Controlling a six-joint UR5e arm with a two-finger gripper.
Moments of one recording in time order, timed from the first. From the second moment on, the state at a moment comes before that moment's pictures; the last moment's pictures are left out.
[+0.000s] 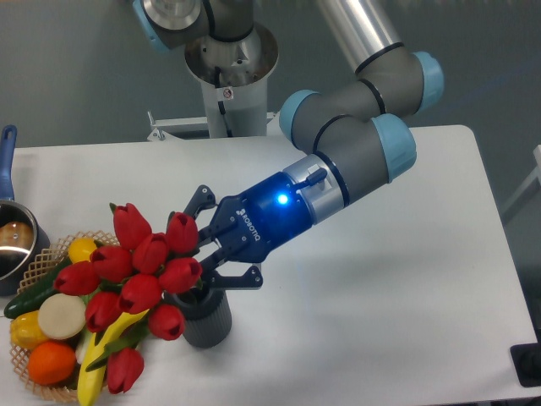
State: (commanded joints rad) arm 2.51 -2.04 -1.46 -0.79 0.06 0.93
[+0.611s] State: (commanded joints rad) arm 2.52 -2.04 -1.61 -0.79 0.06 1.08
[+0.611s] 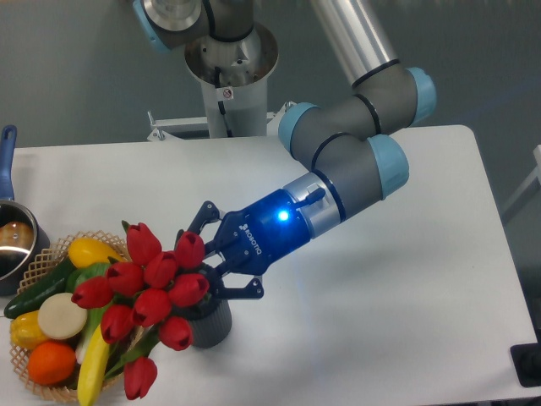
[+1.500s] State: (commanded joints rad) arm 2.57 -2.04 -1.79 -0.79 0.07 1.25
